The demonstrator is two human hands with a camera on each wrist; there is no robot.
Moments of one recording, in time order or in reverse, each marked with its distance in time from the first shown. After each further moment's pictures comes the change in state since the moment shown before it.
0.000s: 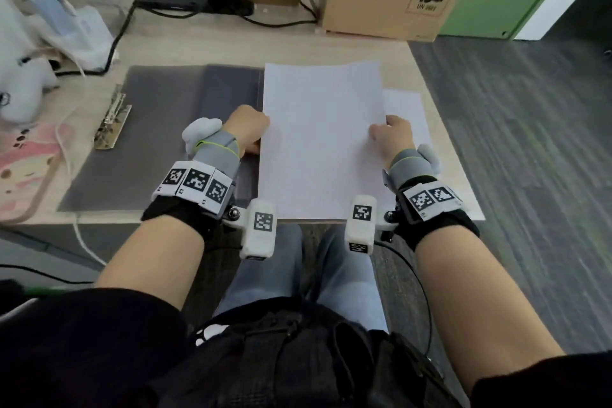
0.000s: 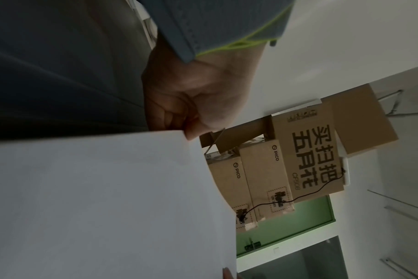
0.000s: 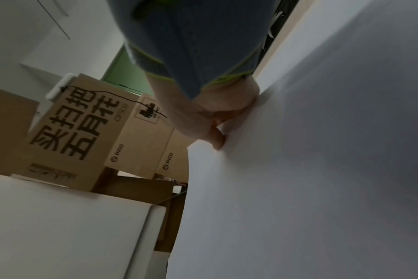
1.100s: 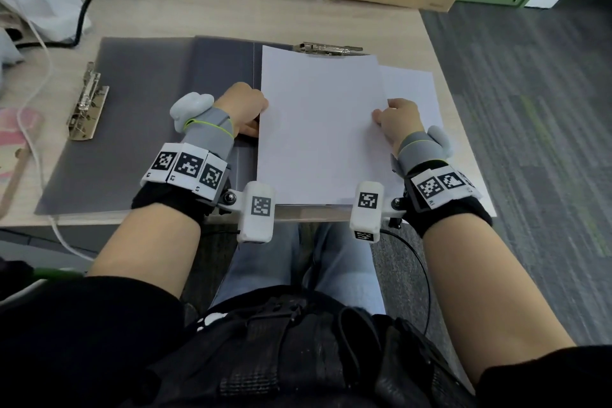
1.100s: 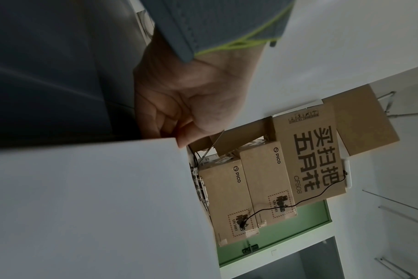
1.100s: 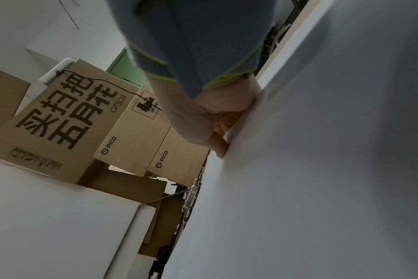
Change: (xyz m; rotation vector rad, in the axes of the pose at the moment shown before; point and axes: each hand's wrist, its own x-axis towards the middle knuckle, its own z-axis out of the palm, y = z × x) left_hand 0.011 0.010 -0.003 -0.025 -0.090 -0.069; right_hand 0.020 -0.004 0.006 -0.133 -0.001 0.105
